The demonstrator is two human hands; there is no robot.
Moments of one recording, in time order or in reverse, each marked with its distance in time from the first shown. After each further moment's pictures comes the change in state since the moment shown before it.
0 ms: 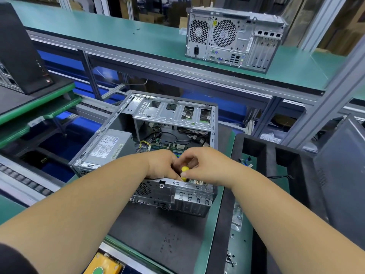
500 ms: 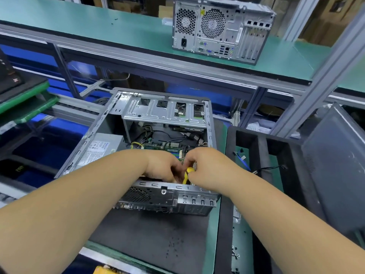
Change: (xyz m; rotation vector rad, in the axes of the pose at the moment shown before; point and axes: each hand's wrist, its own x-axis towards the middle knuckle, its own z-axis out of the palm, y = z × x) left_hand 0.010 0.002 -0.016 0.222 -0.259 0.052; right_hand -0.001 -0.011 0.011 -0.198 0.122 0.126
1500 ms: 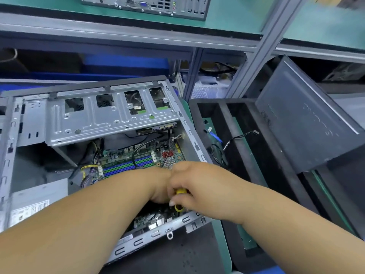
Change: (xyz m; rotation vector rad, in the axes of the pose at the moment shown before) left_hand 0.079 -0.013 0.000 0.474 -0.274 0.325; right_hand 0.011 -0.025 0.002 0.035 -0.102 0.093
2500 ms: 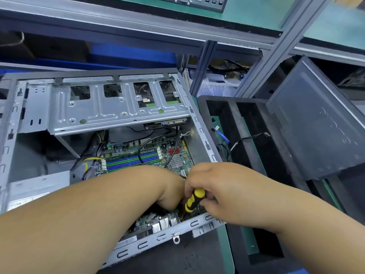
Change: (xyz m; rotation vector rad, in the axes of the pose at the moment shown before) left_hand 0.014 0.008 0.000 0.212 -0.255 0.132; right_hand -0.012 0.006 -0.015 -0.126 -0.112 0.010
